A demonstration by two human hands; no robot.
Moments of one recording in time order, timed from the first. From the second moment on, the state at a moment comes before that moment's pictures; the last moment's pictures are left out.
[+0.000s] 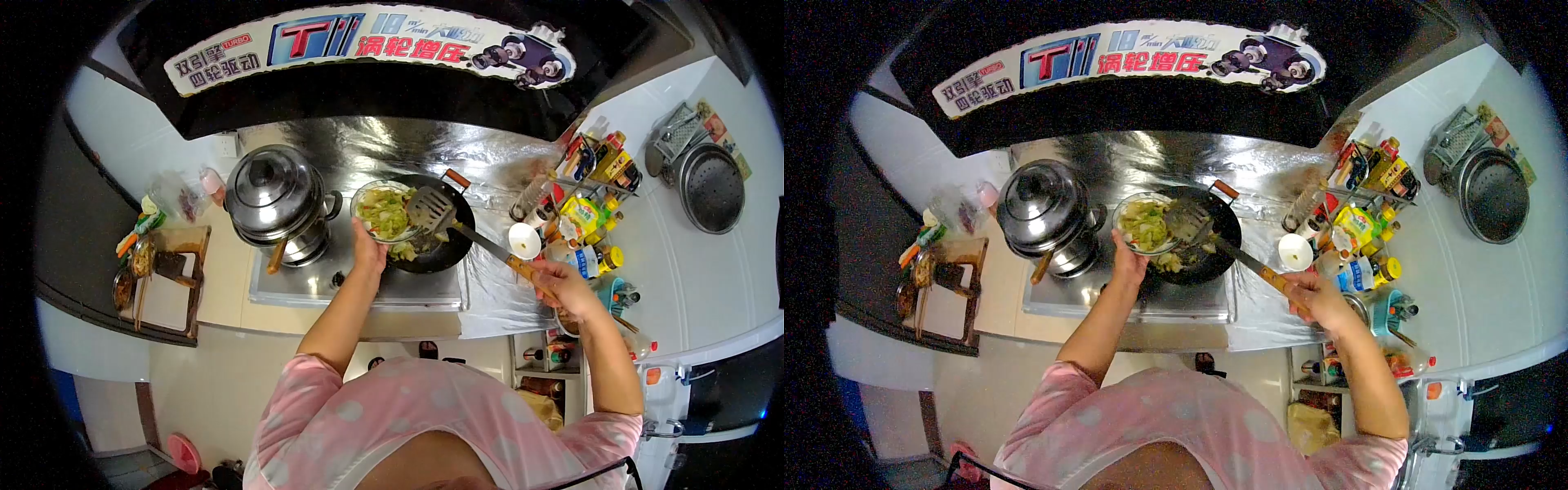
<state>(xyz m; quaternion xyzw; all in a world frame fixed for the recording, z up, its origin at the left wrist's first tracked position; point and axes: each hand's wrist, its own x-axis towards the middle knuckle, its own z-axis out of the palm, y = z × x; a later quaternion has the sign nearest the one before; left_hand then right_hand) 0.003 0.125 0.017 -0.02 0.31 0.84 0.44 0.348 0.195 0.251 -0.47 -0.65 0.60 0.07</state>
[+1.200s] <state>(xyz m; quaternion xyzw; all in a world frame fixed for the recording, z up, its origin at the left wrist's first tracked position) 0.012 0.115 0.019 0.00 0.29 0.84 0.46 0.334 0.219 0.191 -0.47 -0.79 0.37 0.14</state>
